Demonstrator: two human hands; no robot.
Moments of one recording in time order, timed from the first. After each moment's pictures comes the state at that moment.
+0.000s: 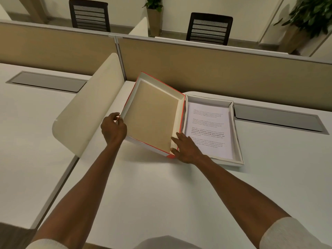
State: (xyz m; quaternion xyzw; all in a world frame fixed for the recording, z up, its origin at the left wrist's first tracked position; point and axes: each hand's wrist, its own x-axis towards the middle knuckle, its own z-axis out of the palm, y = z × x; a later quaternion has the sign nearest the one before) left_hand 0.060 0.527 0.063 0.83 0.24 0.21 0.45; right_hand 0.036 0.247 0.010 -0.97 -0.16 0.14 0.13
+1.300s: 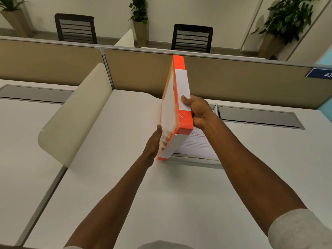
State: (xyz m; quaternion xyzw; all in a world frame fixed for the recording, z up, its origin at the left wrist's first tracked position) left_hand 0.019 0.378 0.066 0.71 0.06 -0.18 0.68; right_hand 0.071 0.210 0.187 -0.60 0.14 0.11 0.78
